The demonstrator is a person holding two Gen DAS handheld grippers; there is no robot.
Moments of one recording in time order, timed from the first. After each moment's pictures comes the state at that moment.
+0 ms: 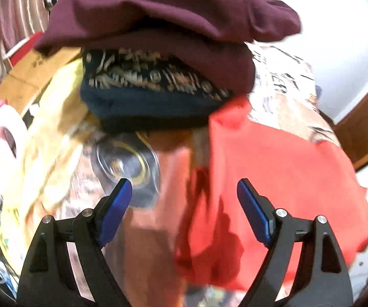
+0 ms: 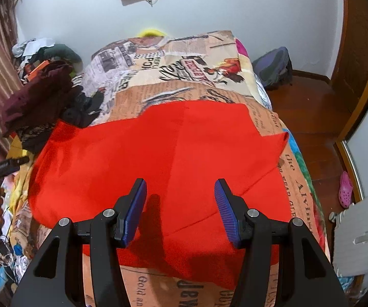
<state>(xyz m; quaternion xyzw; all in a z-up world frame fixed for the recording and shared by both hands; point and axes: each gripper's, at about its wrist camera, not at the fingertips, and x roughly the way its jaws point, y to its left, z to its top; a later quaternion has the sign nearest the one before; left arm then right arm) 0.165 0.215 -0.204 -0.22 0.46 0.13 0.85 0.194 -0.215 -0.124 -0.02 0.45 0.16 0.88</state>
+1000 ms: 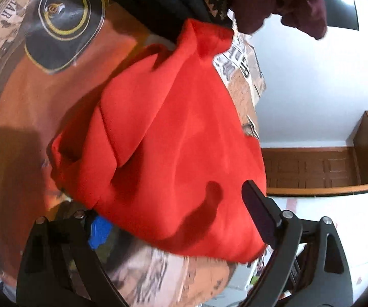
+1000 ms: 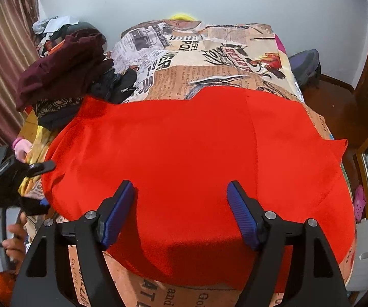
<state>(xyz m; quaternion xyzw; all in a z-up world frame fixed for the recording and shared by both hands) 0.168 0.175 -0.295 -0.57 0.42 -0.02 0.71 0.191 -0.147 -0.151 -0.04 0.48 0.22 0.85</state>
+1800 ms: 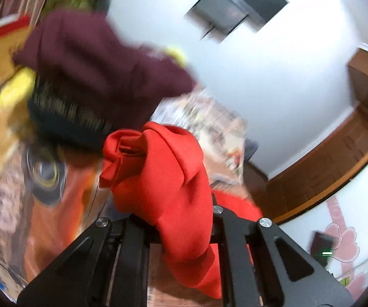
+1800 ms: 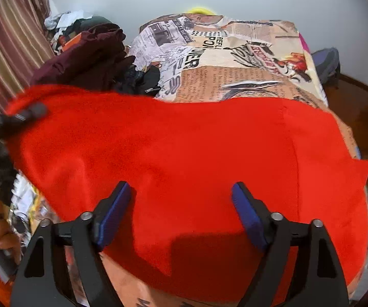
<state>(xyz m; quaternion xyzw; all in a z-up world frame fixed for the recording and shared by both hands) 0.194 0.116 -0.109 -0.36 0.27 0.03 0.89 0.210 -0.109 -0.148 -0.02 0.50 0.27 0.82</state>
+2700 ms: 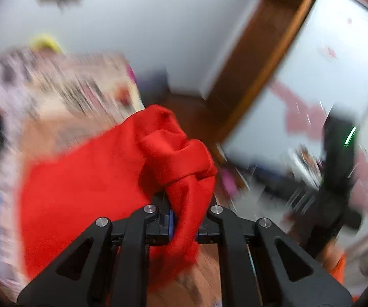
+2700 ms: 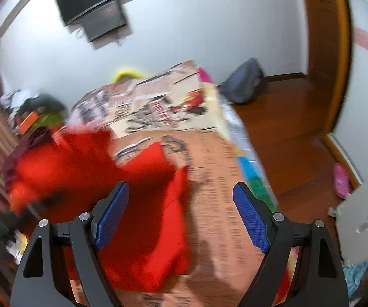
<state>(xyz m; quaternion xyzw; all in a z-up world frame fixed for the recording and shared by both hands) 0.243 -0.138 -0.120 -0.14 0.40 -0.27 0.87 0.207 -0.308 -0.074 0.08 0.39 0.09 0.91</state>
